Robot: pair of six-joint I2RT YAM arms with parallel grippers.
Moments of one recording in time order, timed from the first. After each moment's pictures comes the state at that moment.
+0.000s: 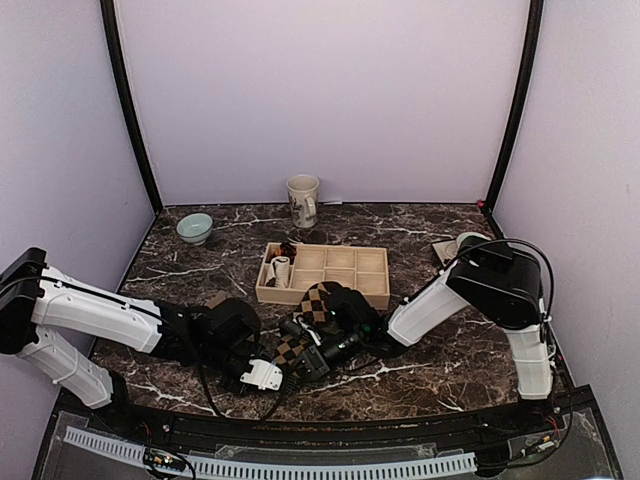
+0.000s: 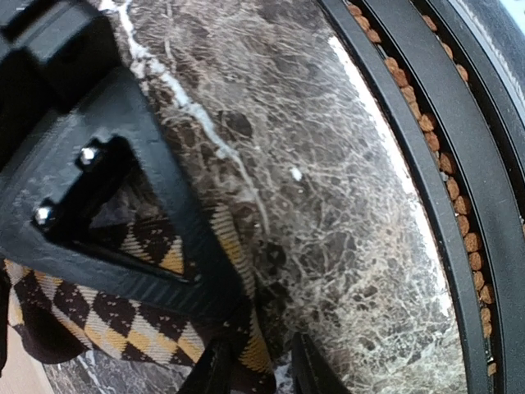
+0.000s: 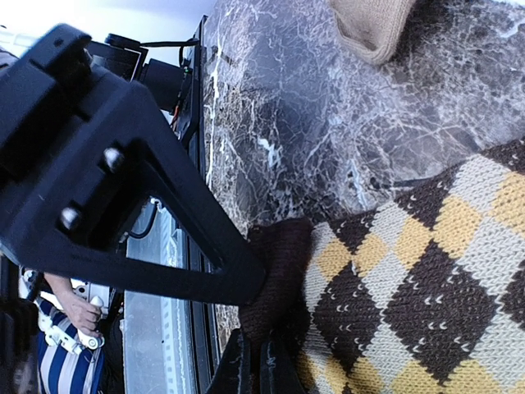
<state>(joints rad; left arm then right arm) -1.08 1.41 0.63 -0.26 0.17 0.84 1.06 2.18 1.00 0.52 -0.86 0.65</state>
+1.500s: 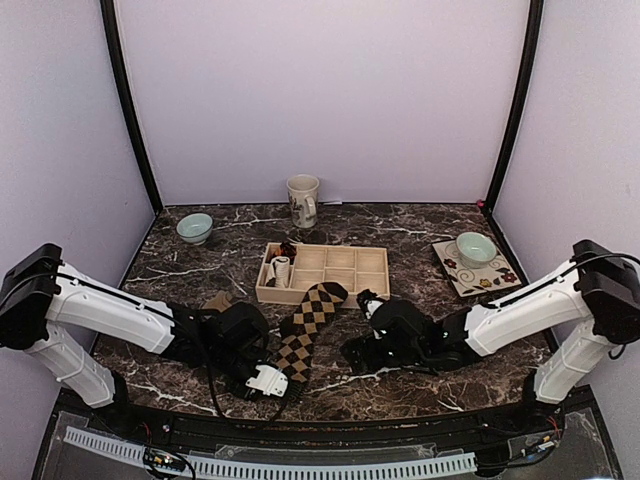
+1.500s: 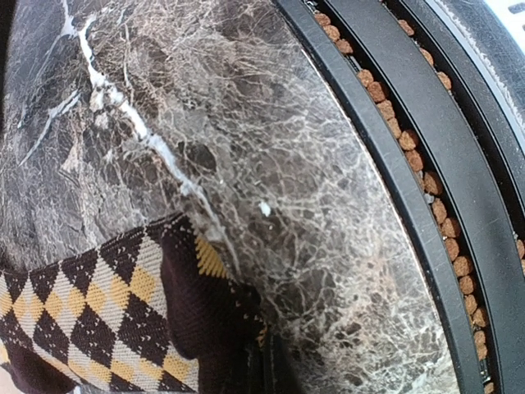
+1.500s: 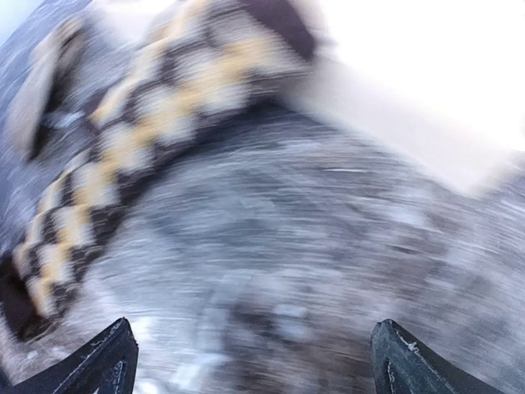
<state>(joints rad) -1.10 1.50 0.64 -0.23 0.23 0.89 1.16 1.58 0.67 0.10 0.30 0.55</state>
